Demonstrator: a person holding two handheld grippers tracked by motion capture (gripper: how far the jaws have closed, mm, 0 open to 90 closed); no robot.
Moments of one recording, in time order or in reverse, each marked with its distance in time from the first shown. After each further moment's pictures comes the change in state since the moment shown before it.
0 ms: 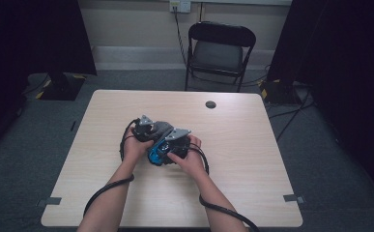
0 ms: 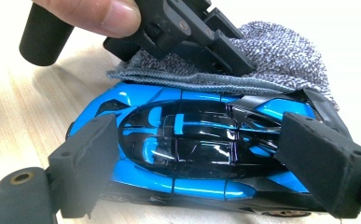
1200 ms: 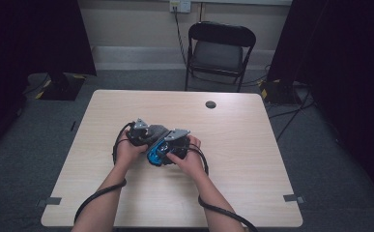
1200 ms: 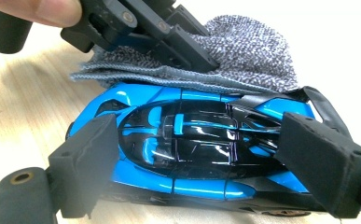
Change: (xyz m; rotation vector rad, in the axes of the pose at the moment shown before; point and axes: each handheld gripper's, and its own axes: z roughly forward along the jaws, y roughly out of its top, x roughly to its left) left arm 0.002 -0.012 -0.022 0.041 -0.021 0.050; right arm 0.003 0.001 0.000 0.004 0.000 -0.001
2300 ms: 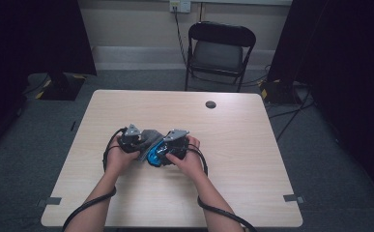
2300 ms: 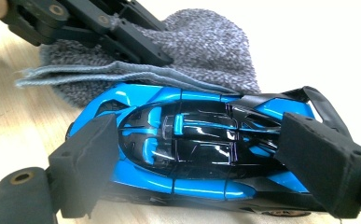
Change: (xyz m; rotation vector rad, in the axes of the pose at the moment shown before) left arm -0.001 -0.024 -0.027 -0.008 -0.005 0.010; right arm 0.003 0.001 0.000 0.005 0.005 -0.002
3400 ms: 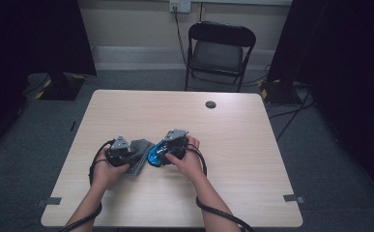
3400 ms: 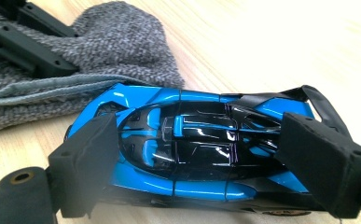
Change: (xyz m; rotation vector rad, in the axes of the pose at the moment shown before) left arm -0.015 -0.035 -0.040 -0.004 -0.031 -0.017; right arm 0.001 0.002 0.001 0.009 -0.015 0.007
